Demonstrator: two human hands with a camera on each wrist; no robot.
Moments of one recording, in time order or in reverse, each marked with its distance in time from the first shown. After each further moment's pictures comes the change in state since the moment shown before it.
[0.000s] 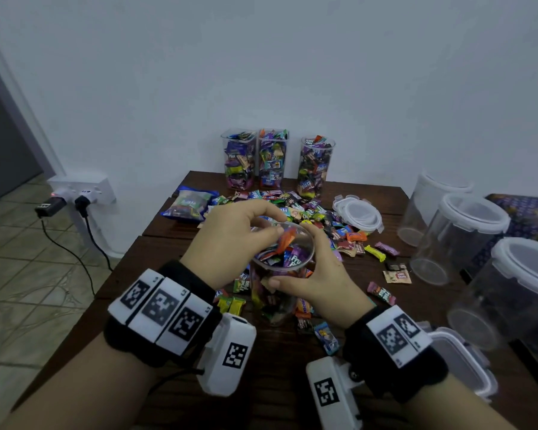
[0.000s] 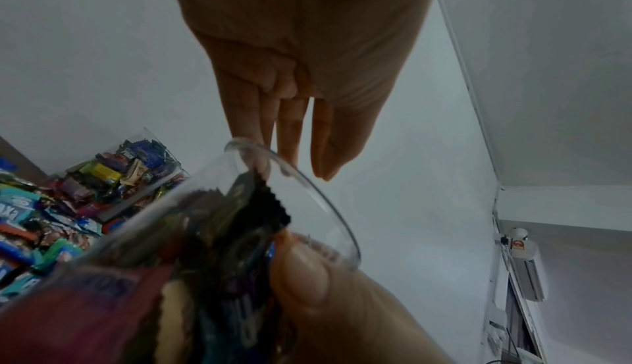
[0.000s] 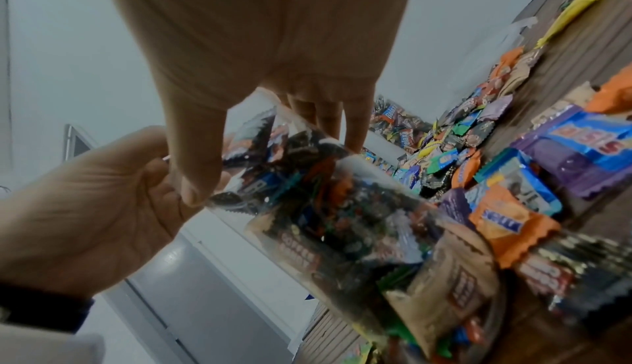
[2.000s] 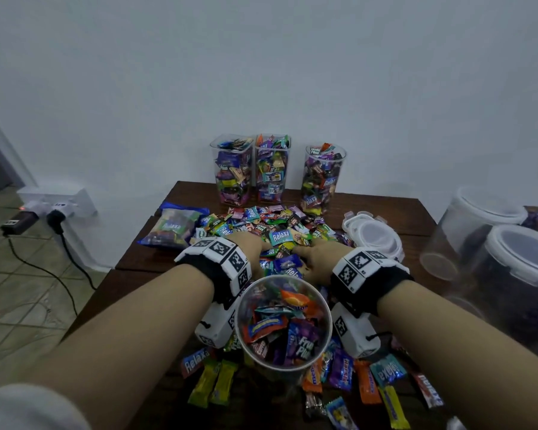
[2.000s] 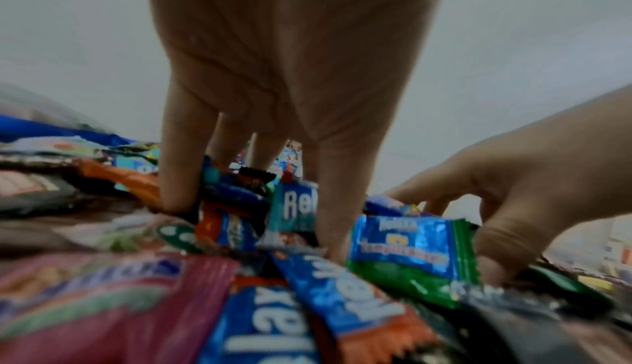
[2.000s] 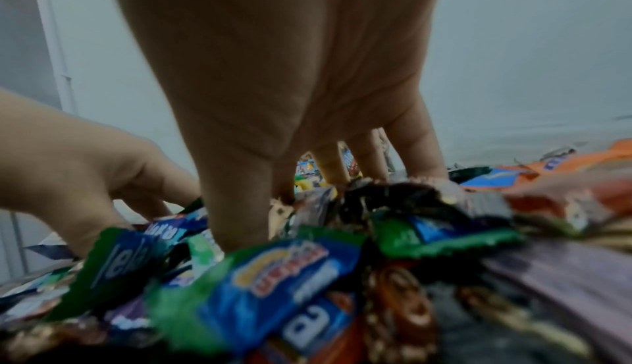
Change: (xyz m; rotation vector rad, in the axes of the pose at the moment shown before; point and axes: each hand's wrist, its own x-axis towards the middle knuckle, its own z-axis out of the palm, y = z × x) left_hand 0.152 -0.112 0.048 0.989 -0.825 -0.258; right_hand 0.170 0.056 -0.038 -1.242 -0.606 0.358
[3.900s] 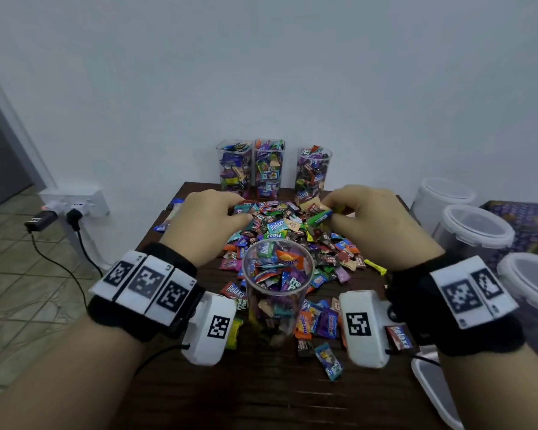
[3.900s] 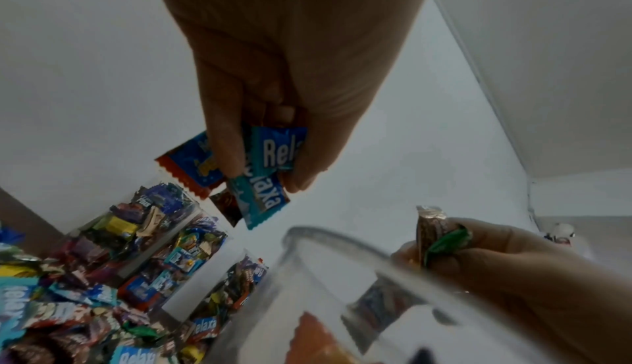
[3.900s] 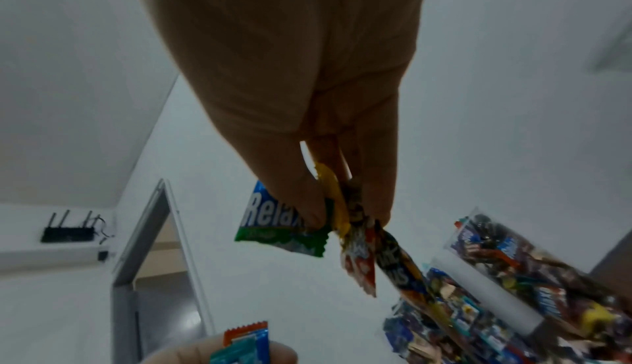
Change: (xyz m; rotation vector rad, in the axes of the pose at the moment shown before) left_hand -0.165 0.009 -0.009 -0.537 0.848 -0.009; right_hand -0.187 -0.019 -0.028 0.522 0.836 -0.168
